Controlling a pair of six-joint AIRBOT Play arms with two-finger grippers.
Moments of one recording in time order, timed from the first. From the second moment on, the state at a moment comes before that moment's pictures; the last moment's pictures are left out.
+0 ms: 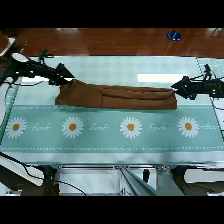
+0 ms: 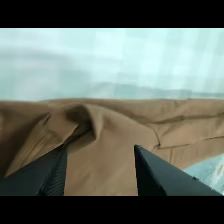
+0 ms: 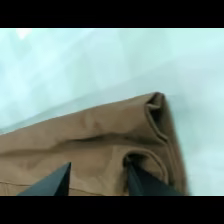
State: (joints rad) left arm 0.17 -1.83 1.57 0.77 -1.25 -1.40; right arm -0.42 -1.56 1.13 -0.75 1.05 1.31
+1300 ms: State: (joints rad) left arm -0.05 -1.42 1.21 0.75 -1.05 -1.26; right arm -0.36 -1.66 1.06 -0.78 1.10 1.31
